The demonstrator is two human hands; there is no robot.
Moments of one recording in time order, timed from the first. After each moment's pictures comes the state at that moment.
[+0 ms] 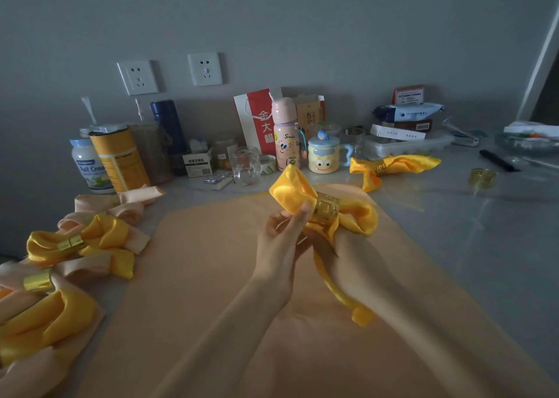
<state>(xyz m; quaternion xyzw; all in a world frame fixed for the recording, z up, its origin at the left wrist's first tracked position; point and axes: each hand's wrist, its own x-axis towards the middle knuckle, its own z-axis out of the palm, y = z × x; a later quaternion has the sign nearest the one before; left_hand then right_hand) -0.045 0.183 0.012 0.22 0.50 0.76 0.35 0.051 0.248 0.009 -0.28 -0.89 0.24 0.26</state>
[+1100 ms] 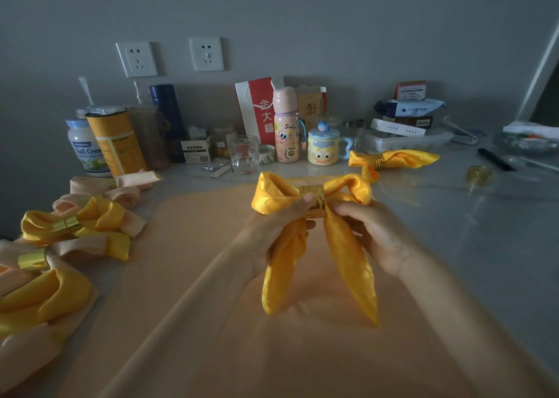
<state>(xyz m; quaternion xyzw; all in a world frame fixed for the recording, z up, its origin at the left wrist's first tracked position) -0.061 0.165 0.038 0.31 0.58 0.63 0.40 0.064 0.281 0.030 -0.24 -0.64 0.67 0.29</state>
